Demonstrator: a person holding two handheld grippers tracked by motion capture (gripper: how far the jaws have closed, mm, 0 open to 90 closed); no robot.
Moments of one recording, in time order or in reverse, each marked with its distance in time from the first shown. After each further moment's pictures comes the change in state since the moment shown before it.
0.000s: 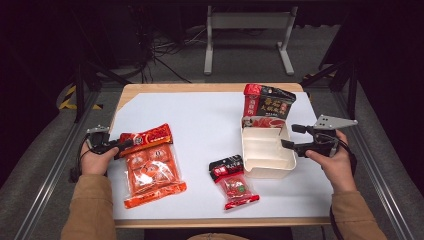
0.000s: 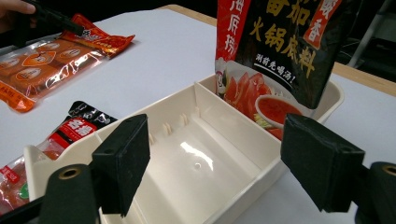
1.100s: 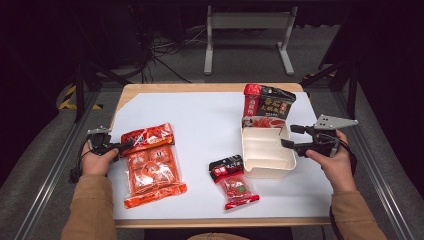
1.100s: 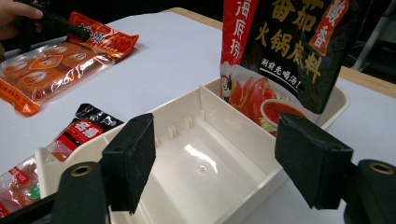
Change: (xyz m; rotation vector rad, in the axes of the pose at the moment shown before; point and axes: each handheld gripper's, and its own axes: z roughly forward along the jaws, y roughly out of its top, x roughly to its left) left arm -0.004 -0.001 -0.004 0.025 -0.056 0.005; right arm 0.002 0.002 -0.001 -0.010 0.016 -0.001
